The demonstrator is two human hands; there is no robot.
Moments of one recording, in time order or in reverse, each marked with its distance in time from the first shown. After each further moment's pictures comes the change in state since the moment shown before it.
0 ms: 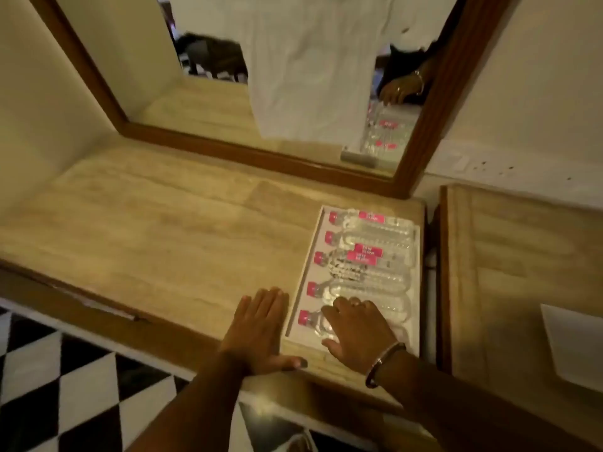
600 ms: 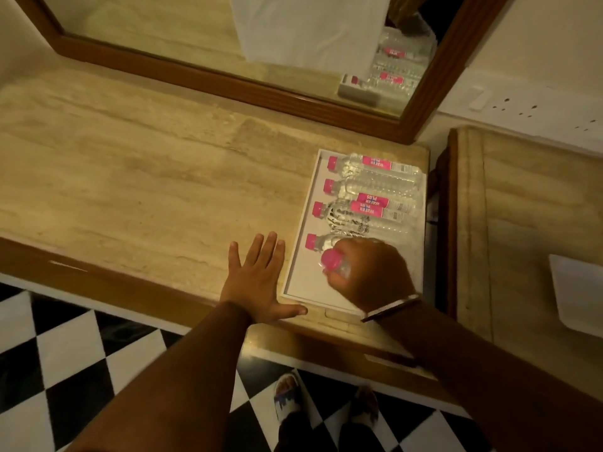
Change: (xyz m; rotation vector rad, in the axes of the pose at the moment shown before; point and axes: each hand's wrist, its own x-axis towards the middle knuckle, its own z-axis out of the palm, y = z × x) left_hand 0.030 -0.009 0.016 0.057 0.085 0.039; right_hand 0.013 -0.001 -0.034 0.377 0.378 0.188
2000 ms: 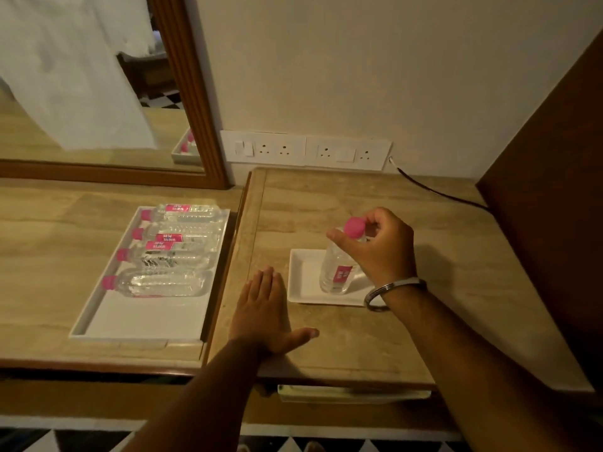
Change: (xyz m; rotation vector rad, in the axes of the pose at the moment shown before) left_hand 0.057 0.431 -0.041 -0.102 0.106 0.058; right_hand -0.180 0.289 -0.258 0.401 0.613 0.385
